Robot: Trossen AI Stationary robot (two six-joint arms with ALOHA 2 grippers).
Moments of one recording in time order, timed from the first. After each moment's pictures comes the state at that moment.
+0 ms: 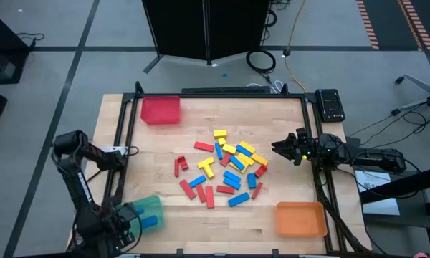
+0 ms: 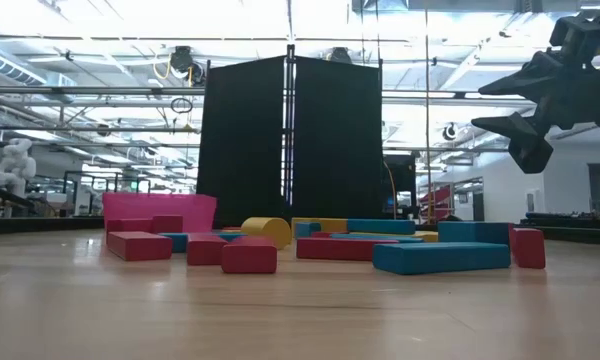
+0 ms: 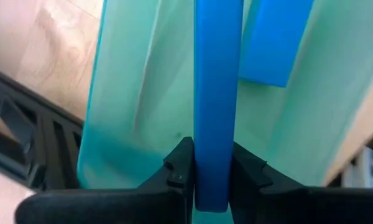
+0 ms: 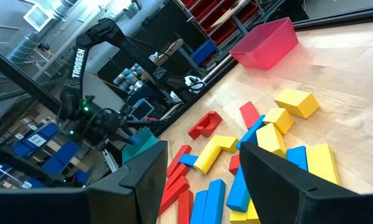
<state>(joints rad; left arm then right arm) -1.22 1.63 1.10 -1.10 -0.05 -1.77 -0.10 0.07 0.01 0.02 0.00 0.78</state>
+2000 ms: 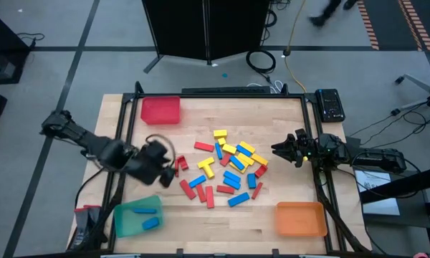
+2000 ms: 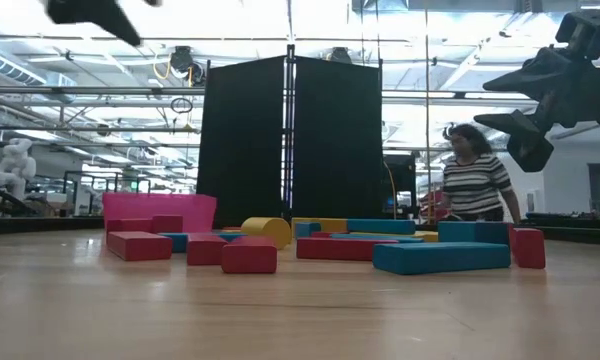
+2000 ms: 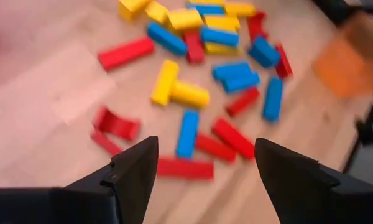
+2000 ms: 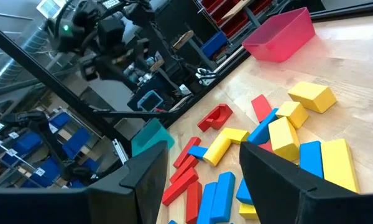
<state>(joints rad) -0.45 1.21 1.16 -0.97 -0.45 -1.17 -0.10 0.07 0.01 0.03 -0.06 0.76</state>
